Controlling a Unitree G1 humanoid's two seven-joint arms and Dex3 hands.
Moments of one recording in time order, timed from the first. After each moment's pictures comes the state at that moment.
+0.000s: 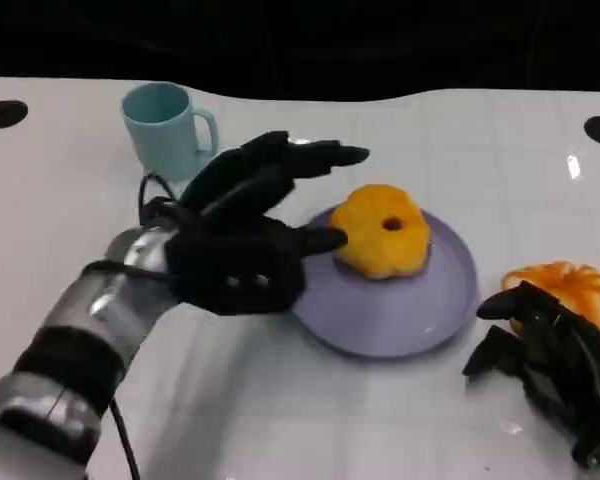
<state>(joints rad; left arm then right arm) -0.75 0.16 -0.35 0.83 0.33 -0.59 -0.09 -0.30 -0.03 -0.22 0.87 0.34 -0.34 0.63</state>
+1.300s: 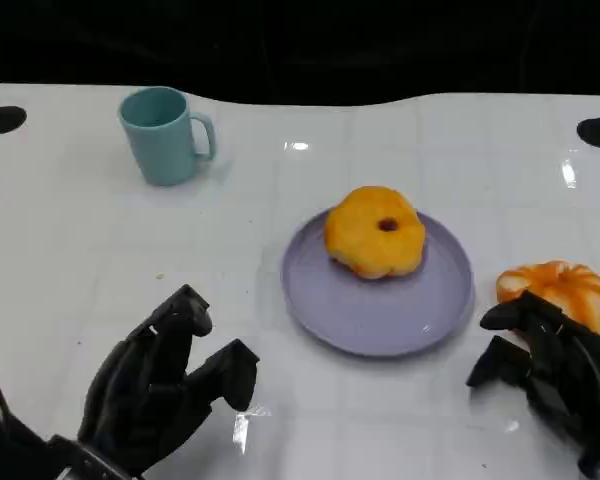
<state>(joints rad) 0.01 -0.02 0.12 0.13 -0.79 0.27 -0.64 -0.27 -0.04 -0.23 0.84 0.35 -0.30 0.66</state>
